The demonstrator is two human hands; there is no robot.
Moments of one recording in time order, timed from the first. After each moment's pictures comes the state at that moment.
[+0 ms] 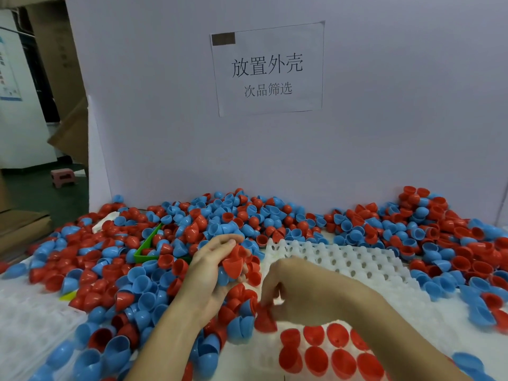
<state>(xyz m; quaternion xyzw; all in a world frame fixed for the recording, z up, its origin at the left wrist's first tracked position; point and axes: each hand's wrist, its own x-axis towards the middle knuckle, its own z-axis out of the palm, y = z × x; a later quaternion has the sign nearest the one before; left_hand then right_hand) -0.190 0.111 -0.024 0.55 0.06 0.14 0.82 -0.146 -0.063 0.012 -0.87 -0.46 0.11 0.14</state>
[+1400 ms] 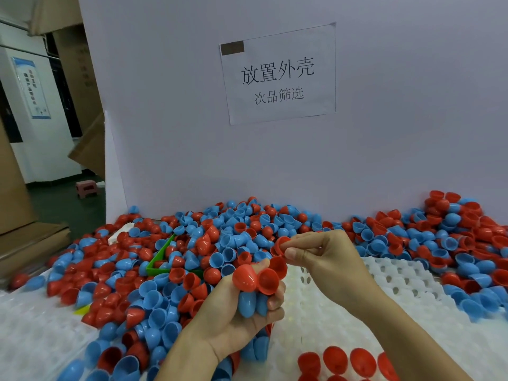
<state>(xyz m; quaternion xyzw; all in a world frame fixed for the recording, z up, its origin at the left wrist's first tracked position) -0.200 0.095 -0.014 0.45 -0.03 -0.08 0.89 -0.116 -0.059 0.009 -0.74 -0.32 -0.02 0.60</state>
